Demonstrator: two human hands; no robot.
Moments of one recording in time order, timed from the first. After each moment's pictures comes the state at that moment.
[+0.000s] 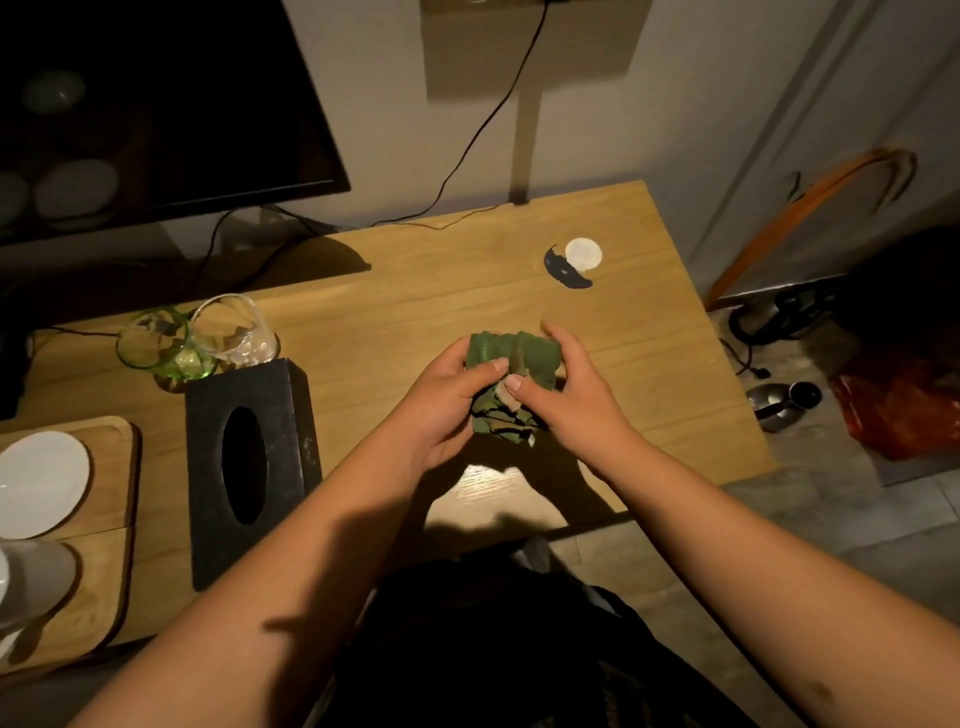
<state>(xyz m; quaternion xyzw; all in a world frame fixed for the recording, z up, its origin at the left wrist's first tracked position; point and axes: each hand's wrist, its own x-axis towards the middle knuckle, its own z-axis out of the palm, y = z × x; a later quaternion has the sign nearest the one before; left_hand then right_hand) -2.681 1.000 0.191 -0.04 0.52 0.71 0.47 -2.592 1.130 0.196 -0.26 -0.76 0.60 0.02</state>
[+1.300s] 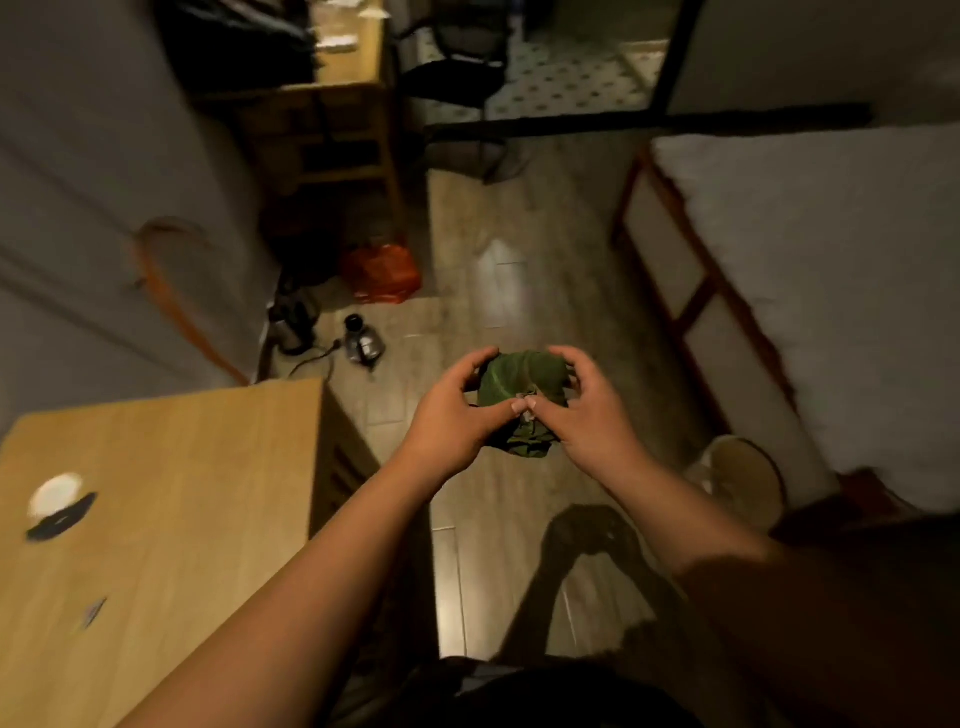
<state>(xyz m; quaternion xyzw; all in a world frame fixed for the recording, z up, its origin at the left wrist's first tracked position) -2.339 1.049 0.264 0.63 0.43 0.27 0.59 -2.187 0.986 0.239 -0.68 -0.40 0.34 0.51</state>
